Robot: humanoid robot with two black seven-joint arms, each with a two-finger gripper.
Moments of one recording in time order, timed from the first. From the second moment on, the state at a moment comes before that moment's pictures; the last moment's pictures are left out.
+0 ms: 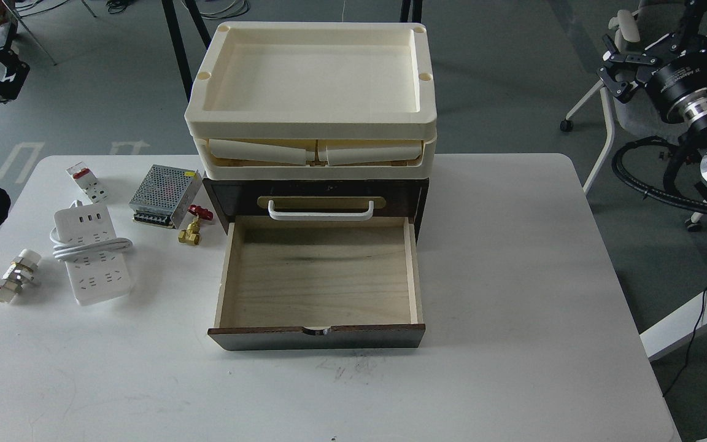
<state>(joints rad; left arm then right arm) -0.83 0.67 -0.63 -0.55 -0.11 -0.49 -0.49 0.98 -0.46 0.59 0.47 0.35 0.49 0.21</state>
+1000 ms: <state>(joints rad) -0.88 0.59 -0.99 -0.73 -0.20 -0.49 -0.49 0.97 -0.49 0.59 0.47 0.35 0.49 0.21</state>
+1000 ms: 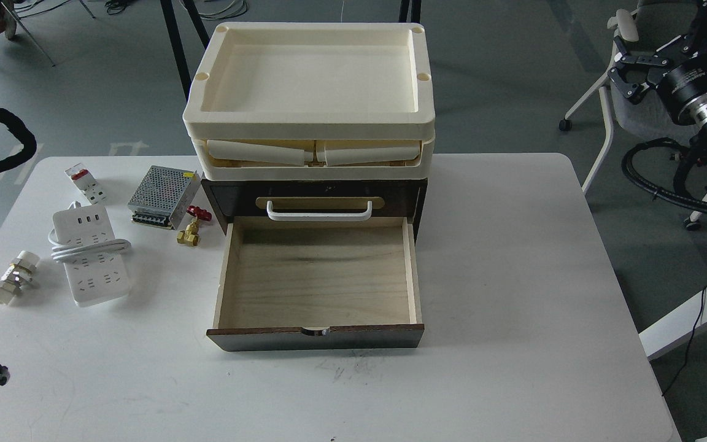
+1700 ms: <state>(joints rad) -0.61 1.17 -0.95 -1.45 1.01 -0.49 -0.49 0.93 -0.52 0.59 0.47 0.35 0.49 0.22</state>
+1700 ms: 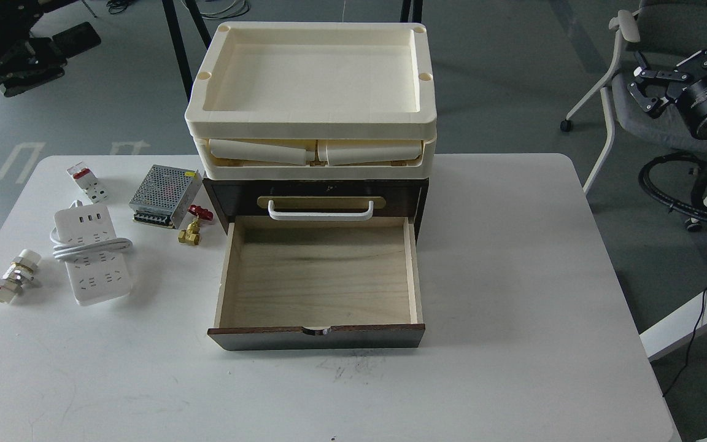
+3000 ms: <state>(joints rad) -0.77 0.77 -0.49 -0.91 2.18 -0.49 -0.49 0.88 -0.55 0.60 0.46 0.35 0.49 0.22</state>
